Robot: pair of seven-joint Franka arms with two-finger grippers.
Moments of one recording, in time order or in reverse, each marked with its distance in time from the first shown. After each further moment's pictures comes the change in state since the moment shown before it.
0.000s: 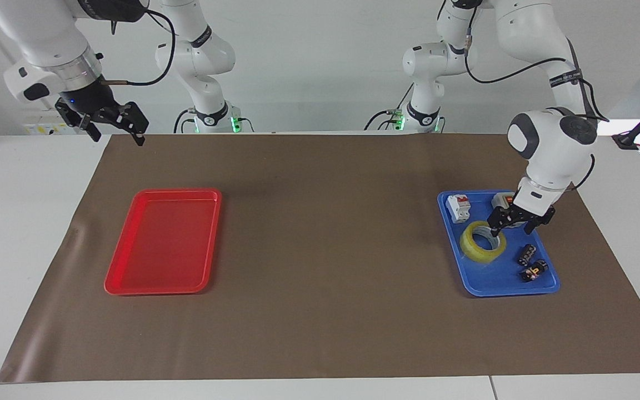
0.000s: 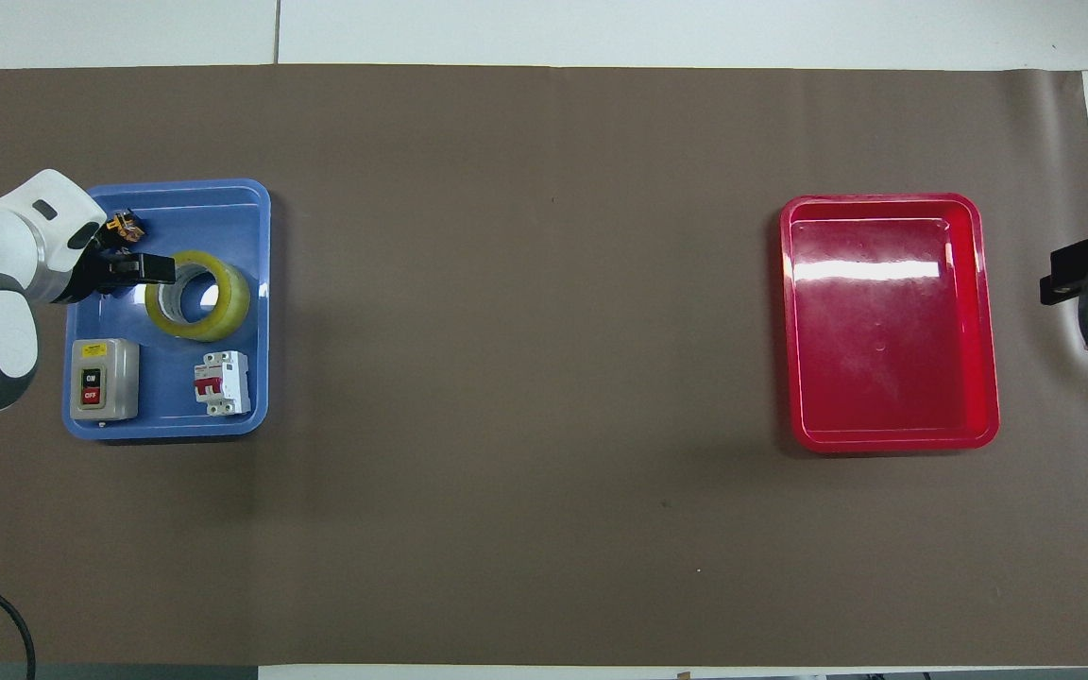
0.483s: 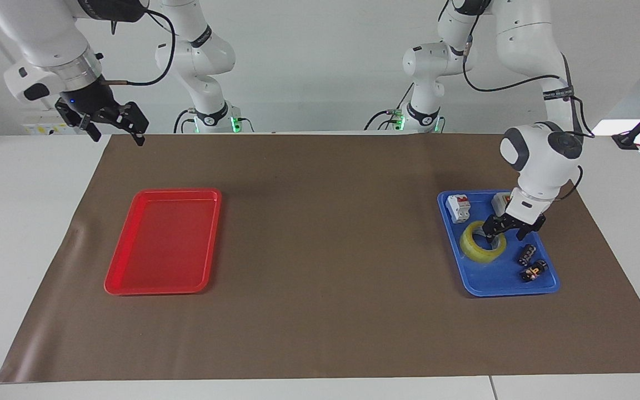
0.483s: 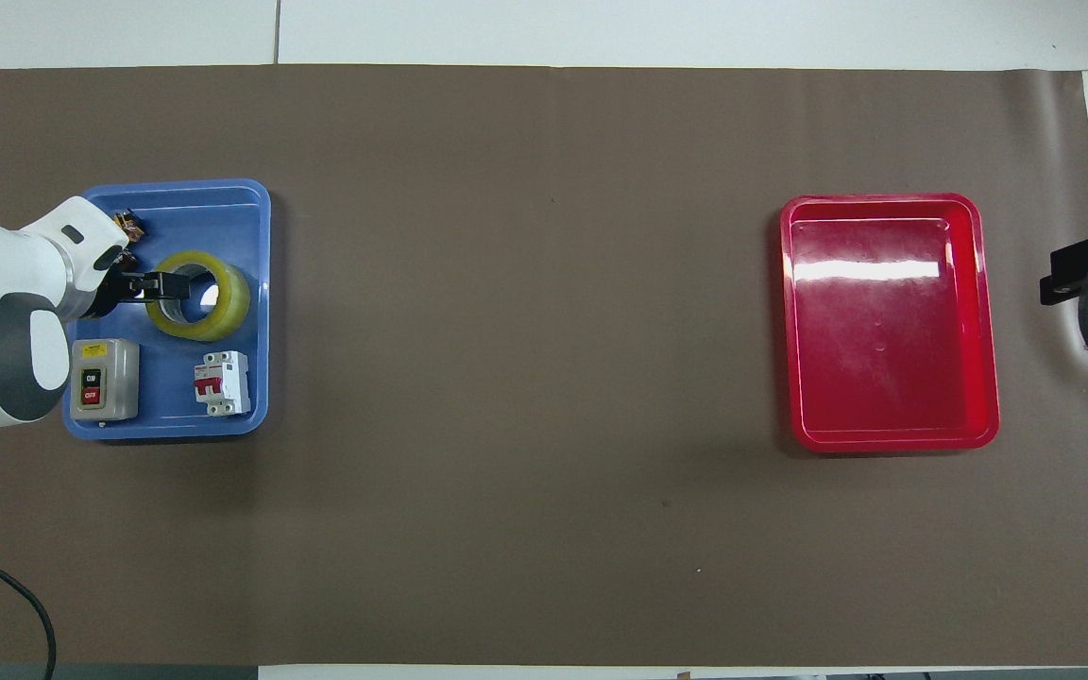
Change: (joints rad) left arm 0.007 0.045 -0.006 -0.055 0.000 0.089 0.010; right arm 0.000 0.000 0.000 0.000 0.000 0.000 0.000
